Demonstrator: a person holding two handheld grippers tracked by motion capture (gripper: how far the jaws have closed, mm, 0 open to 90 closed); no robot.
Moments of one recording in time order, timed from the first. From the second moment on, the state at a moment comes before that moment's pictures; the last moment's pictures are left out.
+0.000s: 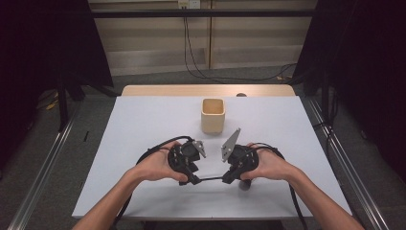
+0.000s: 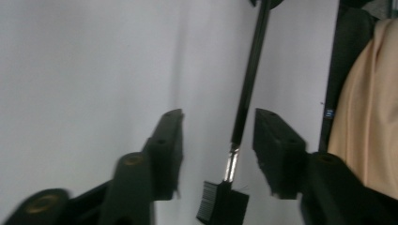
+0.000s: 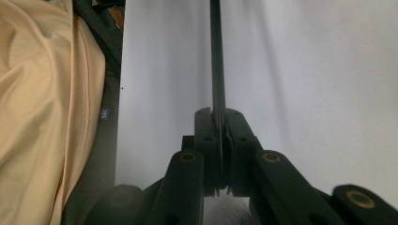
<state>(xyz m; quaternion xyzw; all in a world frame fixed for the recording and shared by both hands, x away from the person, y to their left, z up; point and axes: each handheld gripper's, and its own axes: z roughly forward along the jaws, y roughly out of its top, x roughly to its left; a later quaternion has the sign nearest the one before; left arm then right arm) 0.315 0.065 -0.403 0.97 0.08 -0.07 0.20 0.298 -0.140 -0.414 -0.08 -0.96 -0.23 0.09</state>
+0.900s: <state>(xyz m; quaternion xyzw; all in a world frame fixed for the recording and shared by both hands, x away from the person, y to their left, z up) 0.319 0.107 -0.408 0.93 0.18 -0.01 0.31 0.300 -0.165 -0.418 -0.11 -0.96 -0.25 0.07</state>
